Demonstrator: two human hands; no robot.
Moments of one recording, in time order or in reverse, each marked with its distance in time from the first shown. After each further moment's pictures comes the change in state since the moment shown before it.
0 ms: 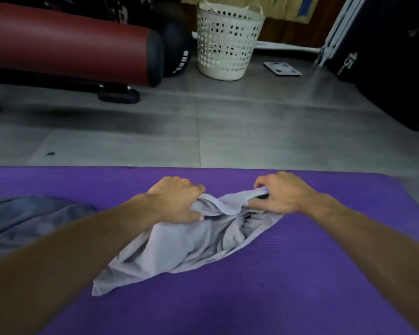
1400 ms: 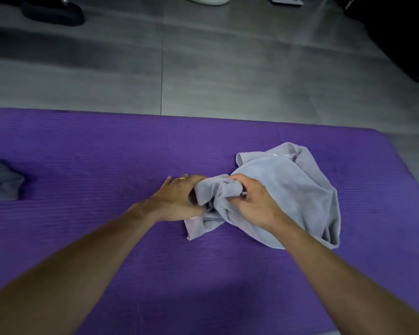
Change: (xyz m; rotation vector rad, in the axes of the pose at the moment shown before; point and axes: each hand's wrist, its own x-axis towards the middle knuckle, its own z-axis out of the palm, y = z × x) left_hand 0.082 0.111 0.143 -0.804 -0.132 -0.115; right_hand -0.028 0.049 0.140 0.952 0.078 0.067
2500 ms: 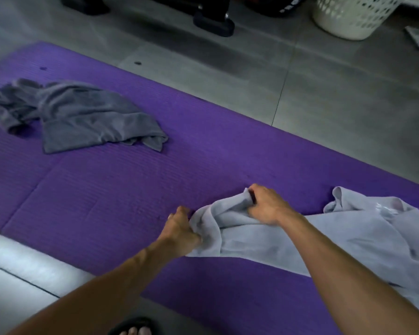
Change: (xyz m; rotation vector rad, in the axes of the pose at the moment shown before) left_hand -0.195 -0.074 0.041 -0.584 0.416 -0.811; right_hand 0.051 -0.068 0.133 -0.739 -0.410 -0.084
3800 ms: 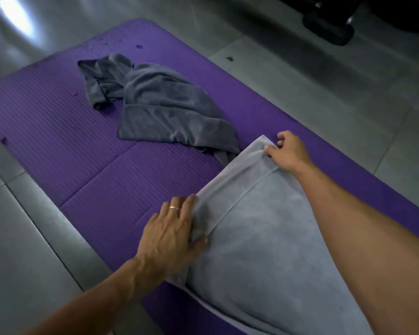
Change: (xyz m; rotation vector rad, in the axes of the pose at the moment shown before) left_hand 0.000 -0.043 -0.101 0.554 0.423 0.103; right_hand 0.211 -0.157 -0.037 0.237 0.142 -0.142
